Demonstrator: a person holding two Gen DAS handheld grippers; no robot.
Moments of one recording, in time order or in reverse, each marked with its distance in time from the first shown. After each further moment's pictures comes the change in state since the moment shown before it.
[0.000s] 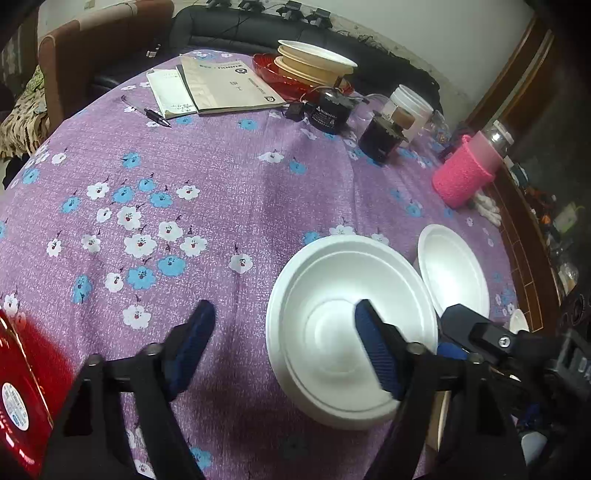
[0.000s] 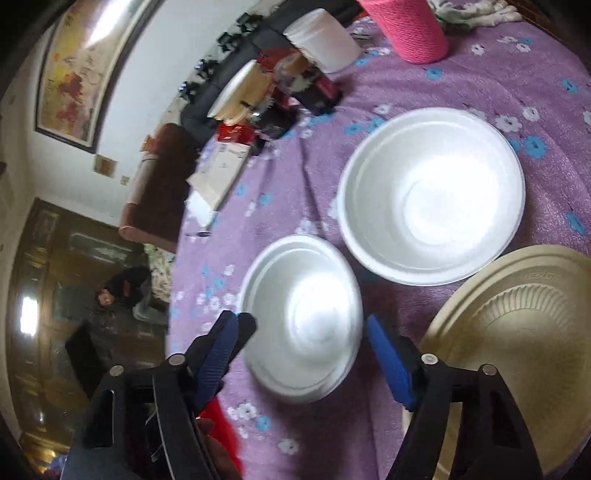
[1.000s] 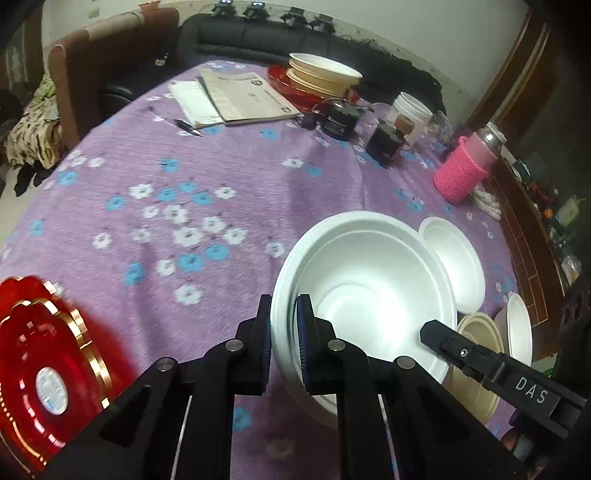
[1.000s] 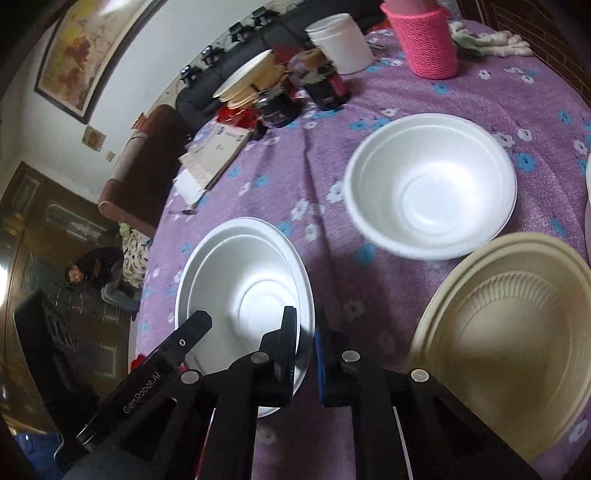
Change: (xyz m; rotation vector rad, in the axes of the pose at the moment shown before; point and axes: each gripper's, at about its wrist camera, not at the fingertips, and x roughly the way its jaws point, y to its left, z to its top) left arm -0.048 0.018 -0.016 0.013 -0.023 0.045; right arm -0.010 0.031 -0.037 -0.141 -0.020 -0.078
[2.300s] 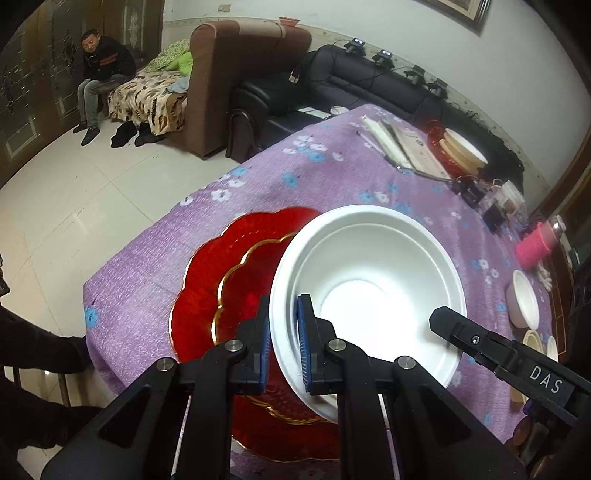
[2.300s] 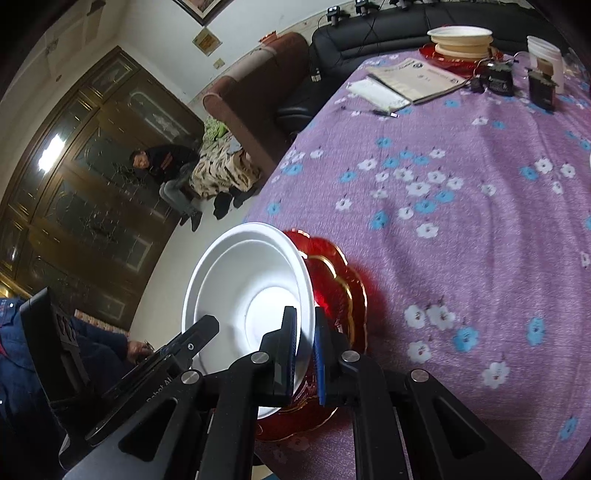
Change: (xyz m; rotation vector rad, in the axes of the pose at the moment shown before) left arm -0.100 0.193 -0.085 -0.298 -0.137 0.228; right arm 0.048 0.190 -0.126 -0.400 0.162 0.189
